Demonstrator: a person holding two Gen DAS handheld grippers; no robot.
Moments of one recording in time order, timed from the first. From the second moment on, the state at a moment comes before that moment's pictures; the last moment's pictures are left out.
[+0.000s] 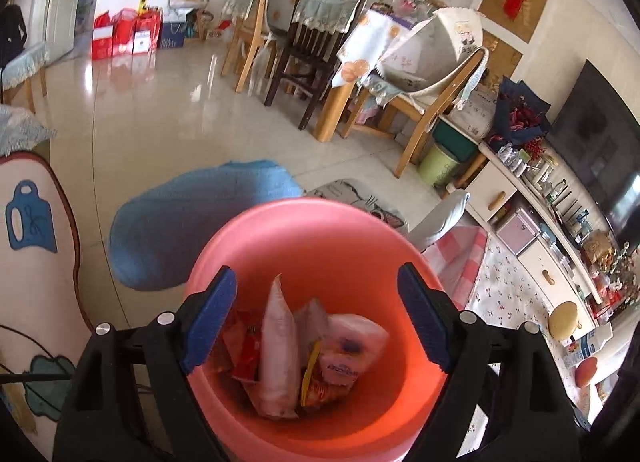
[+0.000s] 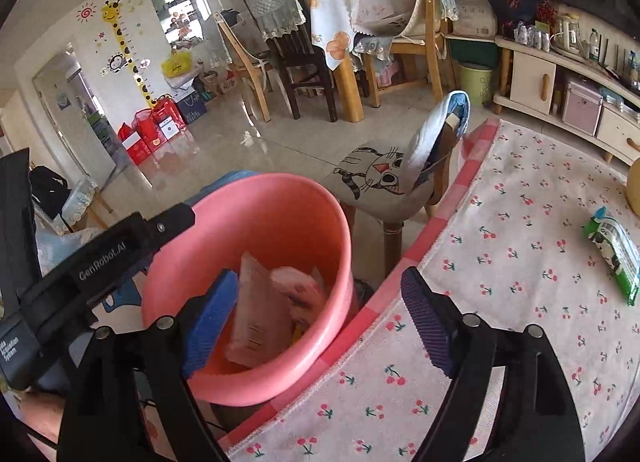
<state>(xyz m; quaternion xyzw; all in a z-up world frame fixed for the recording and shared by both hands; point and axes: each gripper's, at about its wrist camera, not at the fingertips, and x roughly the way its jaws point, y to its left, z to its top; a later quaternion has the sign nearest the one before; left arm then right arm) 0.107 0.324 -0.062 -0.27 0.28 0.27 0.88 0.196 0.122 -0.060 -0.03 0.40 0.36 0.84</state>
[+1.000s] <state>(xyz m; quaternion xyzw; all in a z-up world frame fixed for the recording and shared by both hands) 0.120 0.170 -0.051 -0.11 0.33 0.09 0.93 0.114 -0.100 -0.049 -0.01 0.33 0.23 0.91</state>
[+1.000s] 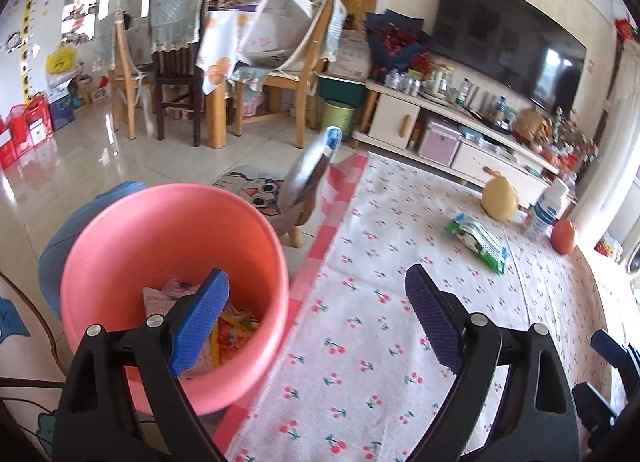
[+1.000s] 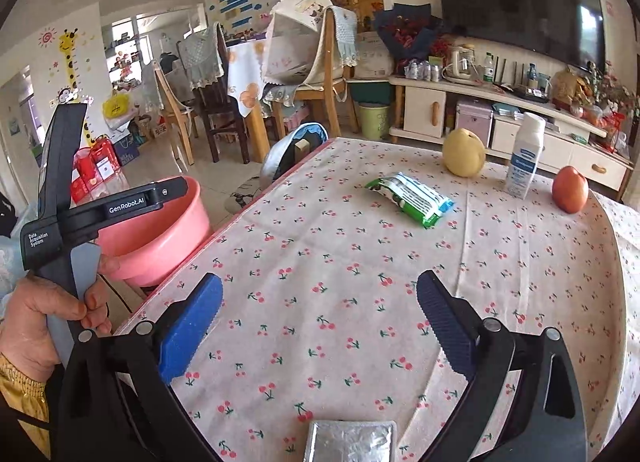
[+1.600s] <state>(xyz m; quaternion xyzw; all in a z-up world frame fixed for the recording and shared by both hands) 0.104 0.051 -0.063 0.01 0.35 0.00 0.94 0.069 -0.158 -0.068 -0.01 0.35 0.22 0.91</state>
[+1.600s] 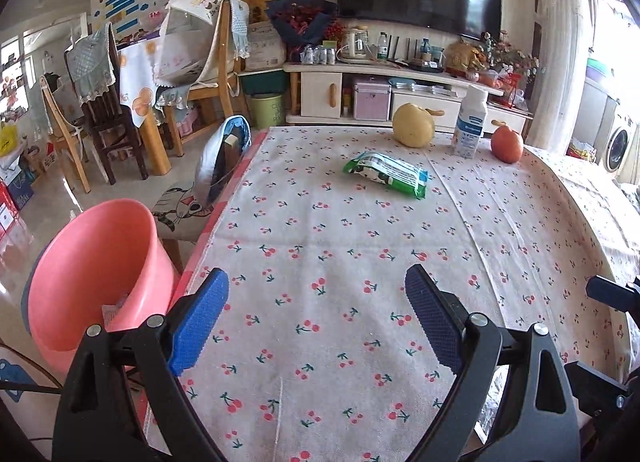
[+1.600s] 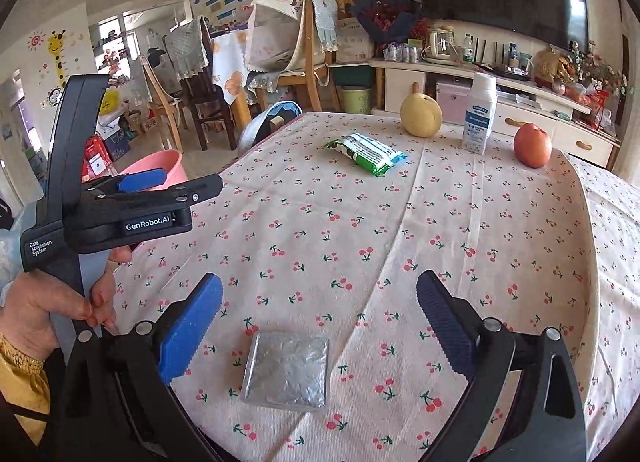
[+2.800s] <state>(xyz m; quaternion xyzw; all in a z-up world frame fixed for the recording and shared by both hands) 0.063 0.036 -0.075 0.02 0.37 0.01 0.93 0.049 -0.132 -0.136 -0.08 0.42 0.24 0.87</state>
